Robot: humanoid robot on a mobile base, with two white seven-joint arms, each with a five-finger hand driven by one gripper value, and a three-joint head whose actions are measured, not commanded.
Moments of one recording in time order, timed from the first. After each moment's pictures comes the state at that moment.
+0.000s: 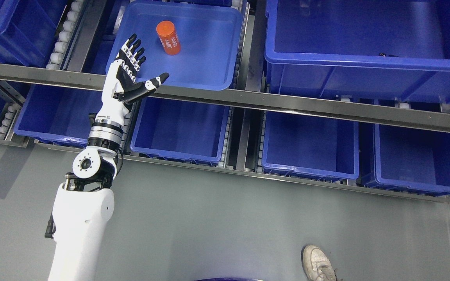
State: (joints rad) left arm -0.31 0.08 -0.03 -1.49 0.24 -0.05 -0.09; right arm 0.00 0.00 0.00 0.00 0.00 -0.02 -0.03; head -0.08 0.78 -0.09
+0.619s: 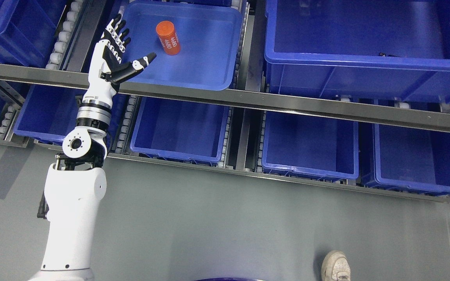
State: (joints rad) left arm -0.47 0.10 0.01 -1.37 0.20 -0.06 -0.09; right arm 0.00 0.00 0.00 0.00 0.00 -0.03 -0.03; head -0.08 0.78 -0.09
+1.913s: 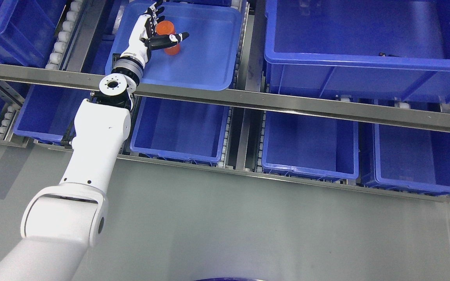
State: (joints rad) left arm -0.91 0.04 -0.16 -0.68 0.10 -0.06 -0.09; right arm 0.00 0.00 0.00 0.00 0.00 -0.02 -0.03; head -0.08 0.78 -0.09
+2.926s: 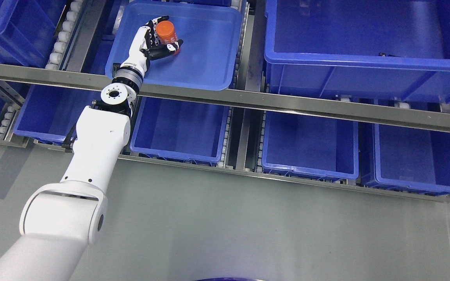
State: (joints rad) left arm -0.92 0.05 -0.15 -0.56 0.09 -0.18 -0.09; right arm 0.00 0.00 0.00 0.00 0.00 -0.02 -0.03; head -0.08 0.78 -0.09
